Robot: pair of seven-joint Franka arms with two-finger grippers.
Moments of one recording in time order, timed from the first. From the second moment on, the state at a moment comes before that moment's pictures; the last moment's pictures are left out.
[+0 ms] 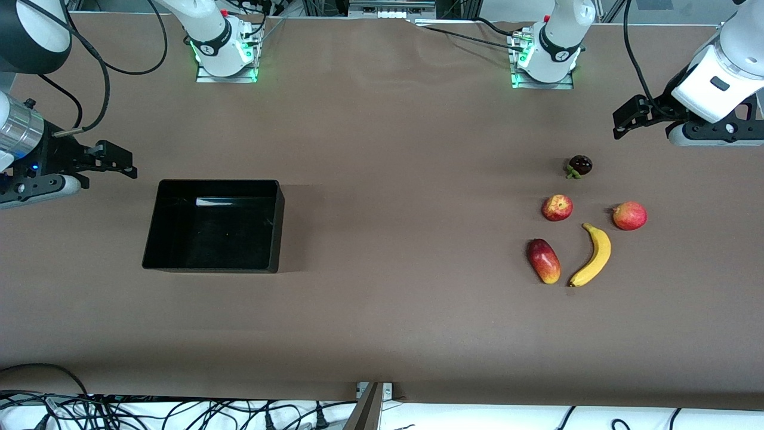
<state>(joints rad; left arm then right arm) -0.01 -0.08 -0.09 -1.69 0.00 1.57 -0.13 0.25 0.14 -0.25 -1.57 0.09 1.67 -0.21</state>
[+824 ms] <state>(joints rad) -0.01 -0.07 -0.09 -1.68 0.00 1.55 -0.13 0.23 0.25 -0.30 -1.83 0.09 1.99 -0.21</state>
